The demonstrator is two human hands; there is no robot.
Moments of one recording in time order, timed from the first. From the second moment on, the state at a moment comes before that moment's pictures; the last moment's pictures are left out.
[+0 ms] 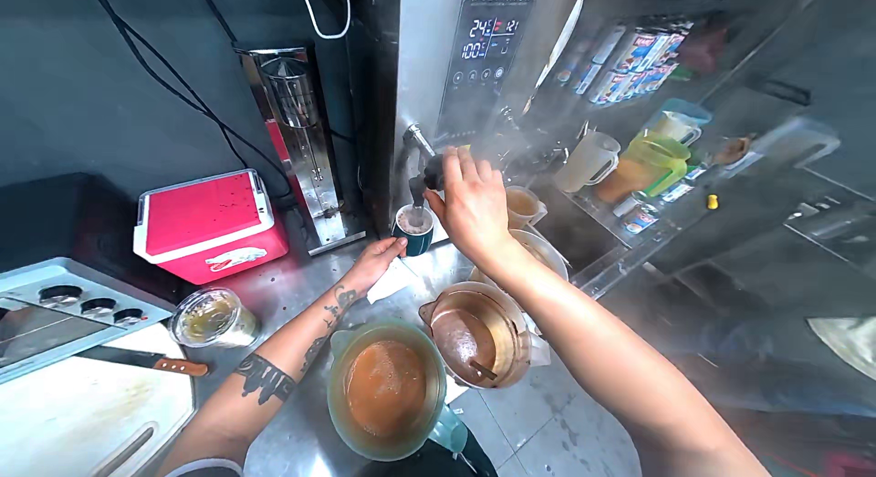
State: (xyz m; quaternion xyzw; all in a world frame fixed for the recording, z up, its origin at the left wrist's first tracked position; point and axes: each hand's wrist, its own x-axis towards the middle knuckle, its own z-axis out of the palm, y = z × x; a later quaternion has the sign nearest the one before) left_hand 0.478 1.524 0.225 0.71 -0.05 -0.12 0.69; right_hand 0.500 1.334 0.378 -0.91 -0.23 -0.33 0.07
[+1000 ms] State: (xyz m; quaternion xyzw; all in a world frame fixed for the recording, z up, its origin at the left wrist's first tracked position) left_hand 0.475 1.535 0.223 0.73 -0.08 -0.09 0.68; right_hand 0.506 1.357 0.390 -0.90 -0.33 -0.28 0.04
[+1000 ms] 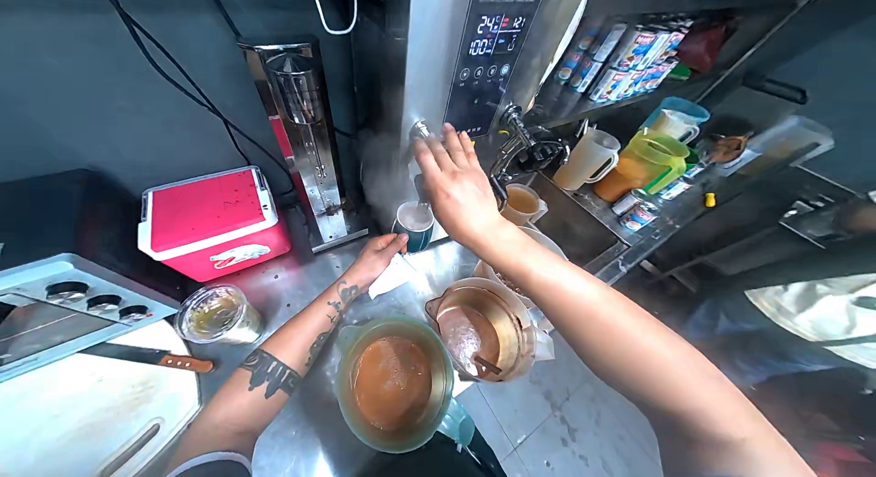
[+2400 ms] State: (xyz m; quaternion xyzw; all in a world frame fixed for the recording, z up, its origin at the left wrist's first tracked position) left_hand 0.475 1.542 0.215 0.72 -0.09 -0.11 0.68; right_hand 0.463 1.282 0.412 -0.93 -0.28 -0.22 0.10
